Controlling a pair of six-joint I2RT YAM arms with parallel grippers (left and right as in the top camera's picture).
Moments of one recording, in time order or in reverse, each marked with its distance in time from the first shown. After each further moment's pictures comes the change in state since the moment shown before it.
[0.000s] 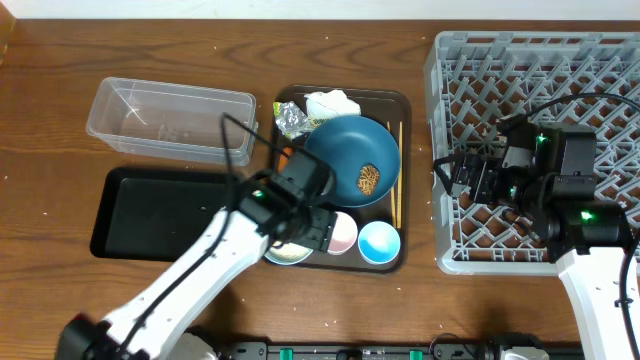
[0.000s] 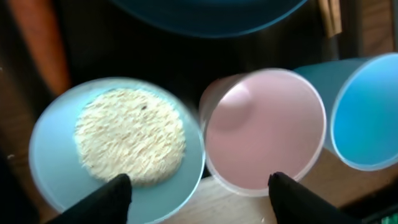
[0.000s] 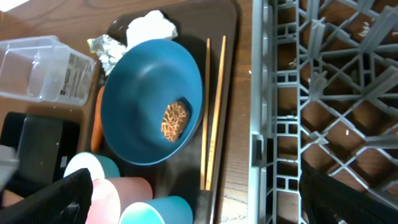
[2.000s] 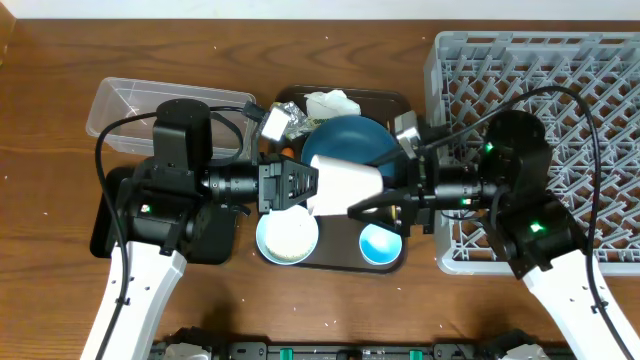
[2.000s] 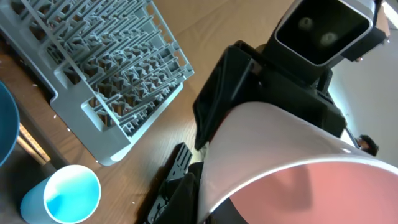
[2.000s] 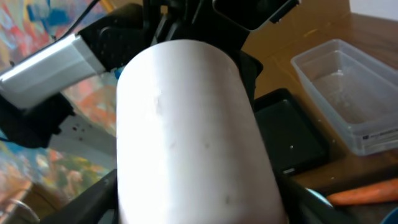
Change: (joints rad) left arm 0.443 -0.277 0.039 0.407 1.149 -0.147; right arm 0.368 0.000 0.005 0.585 -0.790 0.001
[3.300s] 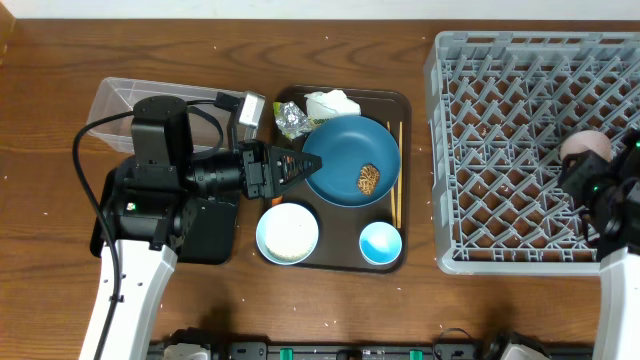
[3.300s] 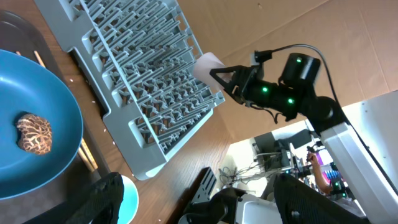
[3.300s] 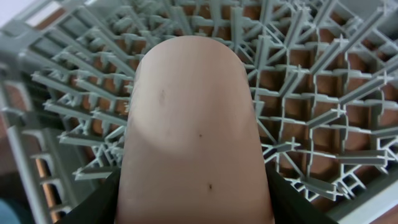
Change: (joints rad) left arm 0.096 0.003 0.000 0.002 -0.102 -0.007; right arm -0.795 0.016 0.005 -0.536 1.156 0.037
